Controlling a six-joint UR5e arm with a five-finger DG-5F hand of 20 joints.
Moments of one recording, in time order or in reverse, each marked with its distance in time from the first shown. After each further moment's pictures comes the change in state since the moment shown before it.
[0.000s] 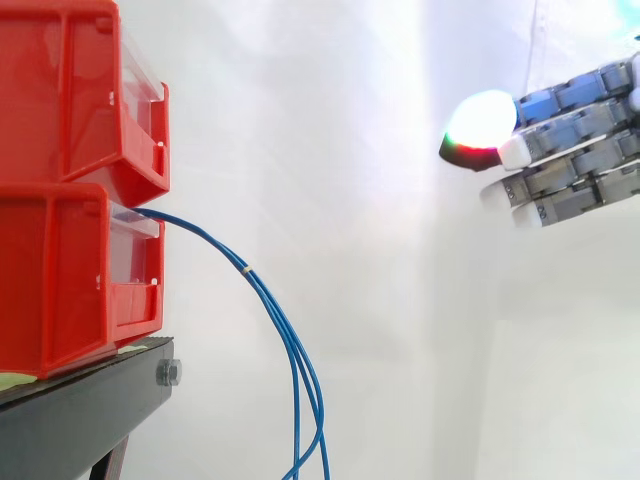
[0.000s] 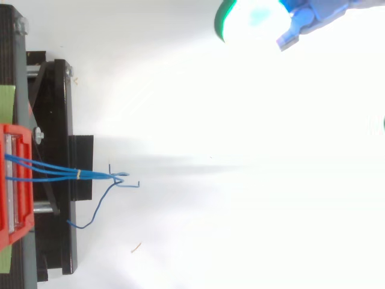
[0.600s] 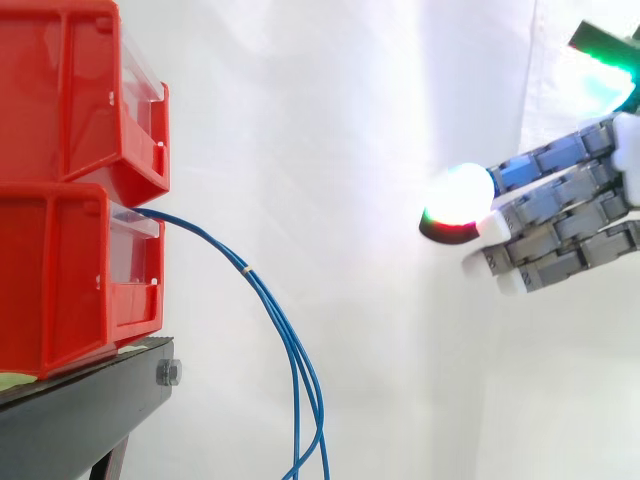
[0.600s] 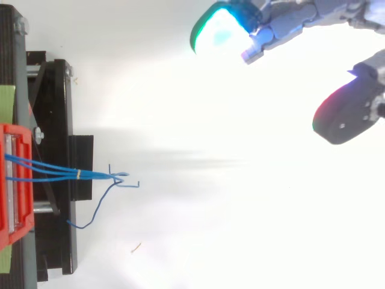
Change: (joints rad) arm 0.011 -0.068 0.000 0.022 0.034 0.001
